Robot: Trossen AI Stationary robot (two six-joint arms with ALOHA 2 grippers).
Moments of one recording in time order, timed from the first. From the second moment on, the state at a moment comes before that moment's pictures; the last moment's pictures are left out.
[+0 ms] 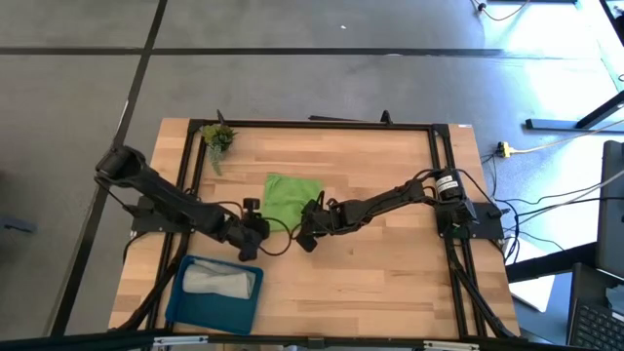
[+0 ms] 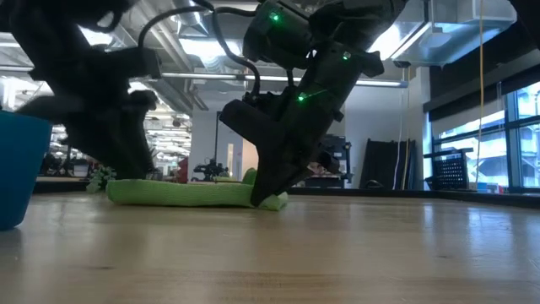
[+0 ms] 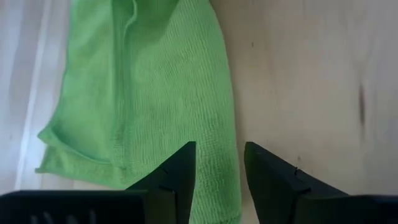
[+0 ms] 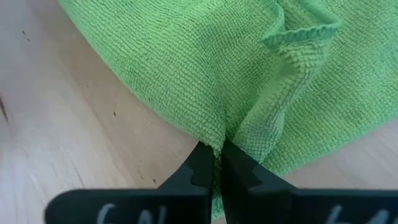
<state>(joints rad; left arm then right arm) -0.41 1.41 0.62 -0.34 -0.50 -0.21 0.15 2.10 1.34 -0.29 0.27 0.76</state>
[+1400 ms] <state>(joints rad) -0.20 1.50 0.67 -0.48 -0.26 -0.01 0.15 2.10 1.34 -0.29 0.26 0.76</state>
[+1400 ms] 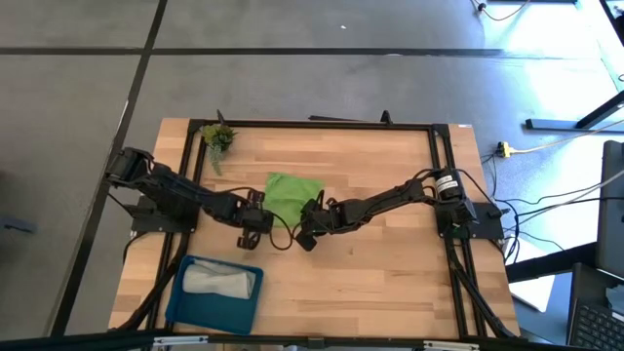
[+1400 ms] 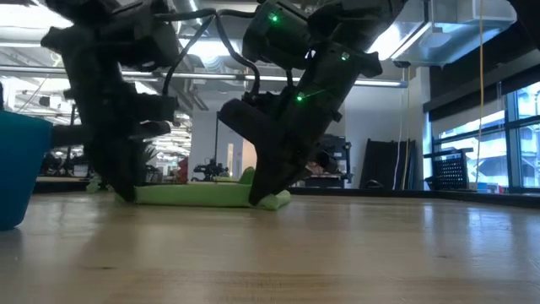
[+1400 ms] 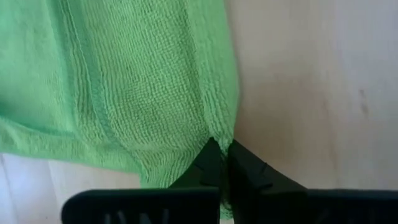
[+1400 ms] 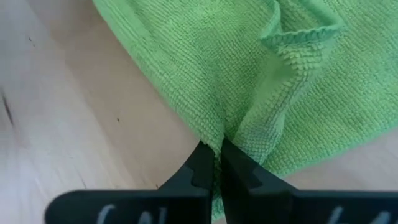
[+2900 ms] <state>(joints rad) 0.13 1.62 0.85 -0.33 -0.18 0.27 0.15 2.09 1.34 -0.29 0.23 0.75</state>
